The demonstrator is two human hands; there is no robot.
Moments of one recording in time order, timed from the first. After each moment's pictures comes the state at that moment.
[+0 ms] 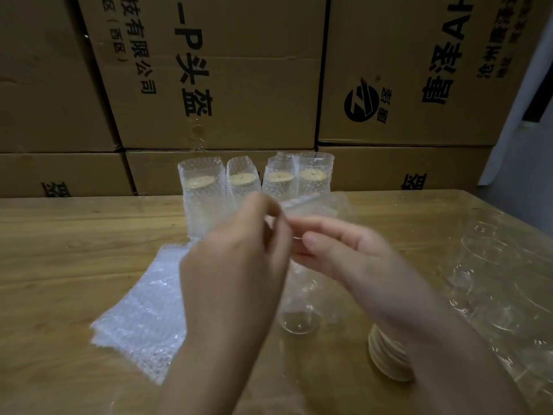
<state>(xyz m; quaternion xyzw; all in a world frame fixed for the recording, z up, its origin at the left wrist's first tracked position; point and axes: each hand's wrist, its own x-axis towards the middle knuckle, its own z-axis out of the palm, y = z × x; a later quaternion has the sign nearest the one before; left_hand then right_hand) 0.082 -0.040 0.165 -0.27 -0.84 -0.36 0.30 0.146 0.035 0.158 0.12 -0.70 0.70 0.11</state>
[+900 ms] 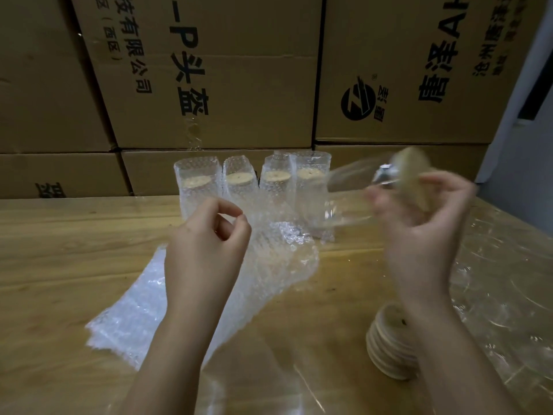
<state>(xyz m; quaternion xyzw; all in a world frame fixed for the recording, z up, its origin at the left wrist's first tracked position) 0.066 -0.110 0.148 -0.15 -0.79 -0.54 0.22 0.123 0.082 0.139 -0.03 -0.65 0.47 0.60</state>
